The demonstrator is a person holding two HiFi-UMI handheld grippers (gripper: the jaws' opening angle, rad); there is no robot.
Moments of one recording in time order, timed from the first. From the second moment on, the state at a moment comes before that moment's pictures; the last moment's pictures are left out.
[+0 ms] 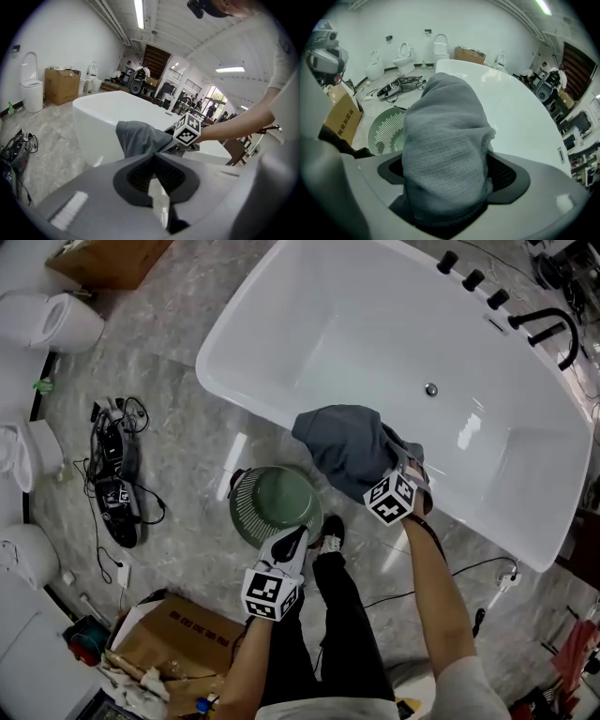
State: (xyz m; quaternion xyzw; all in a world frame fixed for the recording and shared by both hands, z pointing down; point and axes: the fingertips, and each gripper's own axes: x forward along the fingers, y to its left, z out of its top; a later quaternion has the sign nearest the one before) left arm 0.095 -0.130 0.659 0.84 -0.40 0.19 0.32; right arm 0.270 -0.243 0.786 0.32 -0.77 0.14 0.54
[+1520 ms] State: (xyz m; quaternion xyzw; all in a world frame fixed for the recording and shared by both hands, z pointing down) left arm -0.094 -0.045 0.662 0.82 -0.42 0.19 0.33; right arm 0.126 -0.160 0.647 0.46 -0.80 0.07 0.38
